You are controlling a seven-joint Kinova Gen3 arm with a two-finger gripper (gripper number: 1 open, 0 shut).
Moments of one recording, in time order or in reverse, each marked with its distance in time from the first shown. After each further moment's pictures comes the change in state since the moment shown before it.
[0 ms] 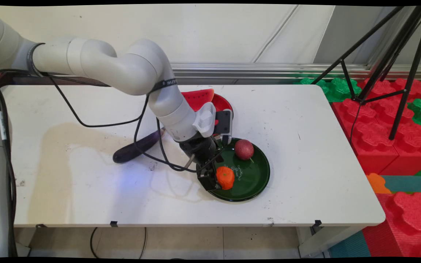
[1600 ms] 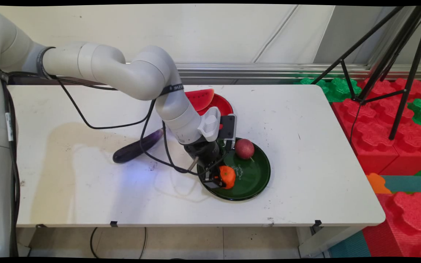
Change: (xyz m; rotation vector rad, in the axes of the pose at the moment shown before) arm 0.004 -0.004 0.016 0.004 -0.008 0.043
